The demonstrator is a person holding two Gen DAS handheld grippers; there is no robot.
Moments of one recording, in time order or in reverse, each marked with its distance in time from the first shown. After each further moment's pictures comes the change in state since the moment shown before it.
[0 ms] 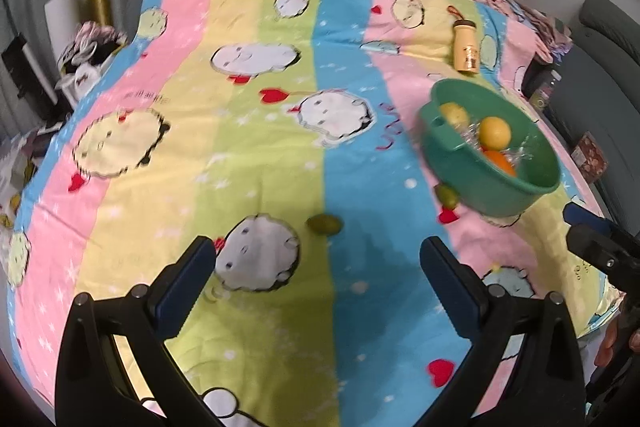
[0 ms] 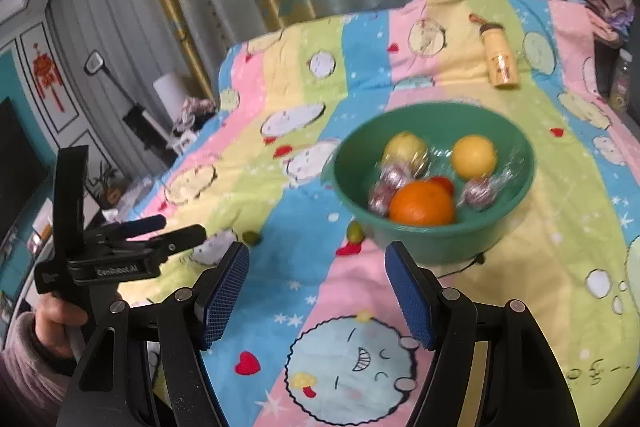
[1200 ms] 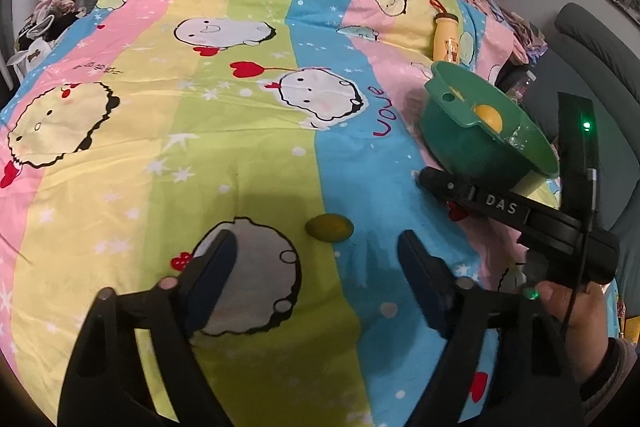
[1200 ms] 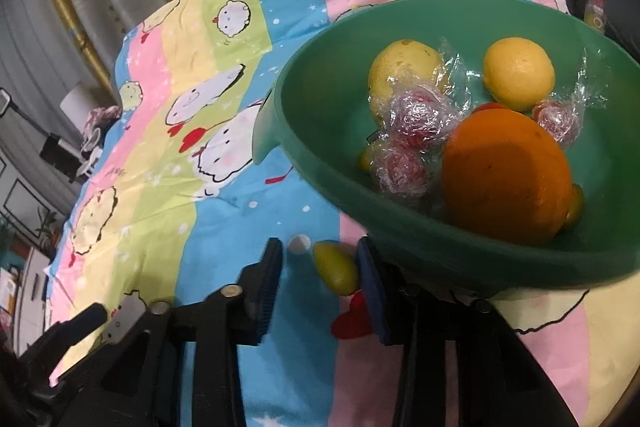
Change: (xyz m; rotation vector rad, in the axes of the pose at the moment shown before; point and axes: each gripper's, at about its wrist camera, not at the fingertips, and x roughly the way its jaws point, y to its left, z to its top) left arm 0.052 0.026 -0.004 0.002 0.017 -0.188; right arm 0.145 -0.012 0.012 0.265 0.075 -0.199
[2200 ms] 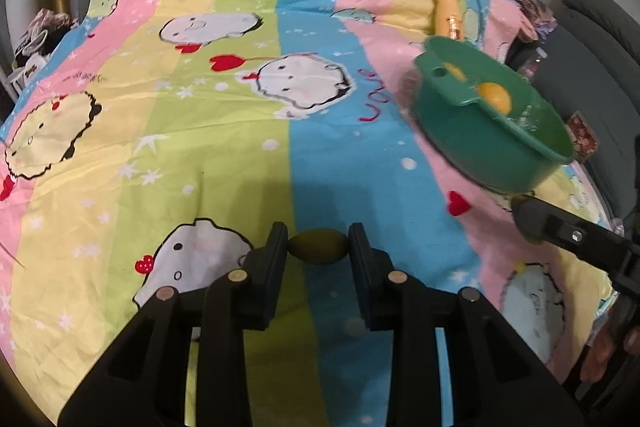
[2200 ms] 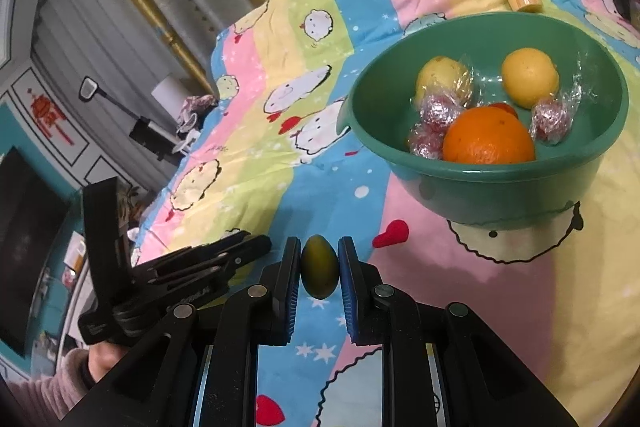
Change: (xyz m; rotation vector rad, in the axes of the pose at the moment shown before) left arm 0.014 -0.031 0.002 0.050 0.029 0.059; right arm -0.075 -0.018 -0.020 -0.081 0.003 0.328
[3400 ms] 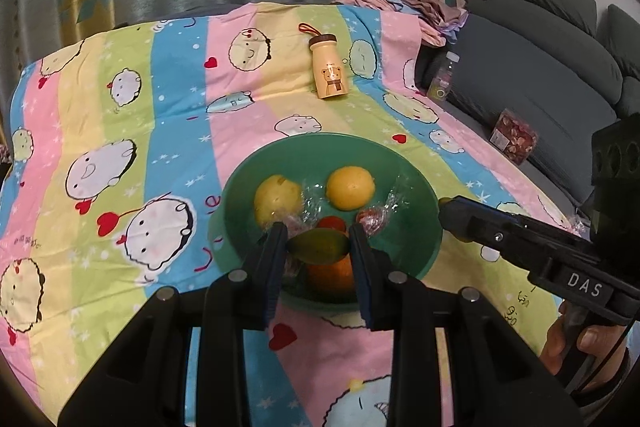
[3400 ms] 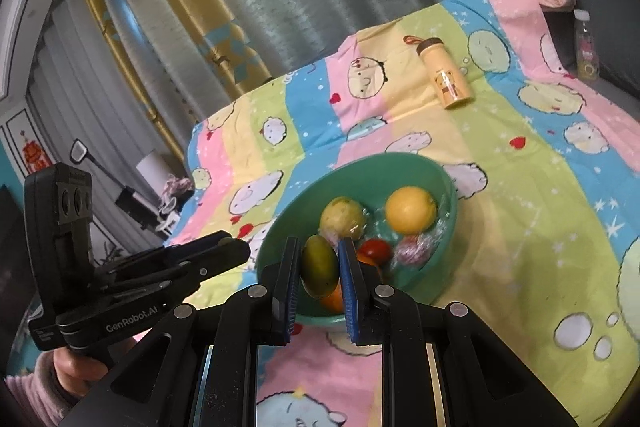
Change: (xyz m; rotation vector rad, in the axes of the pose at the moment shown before) left arm -0.016 -0.151 0.091 0.256 -0.114 -0.128; right arm -0.100 -0.066 0.060 0.011 -0.250 -0.091
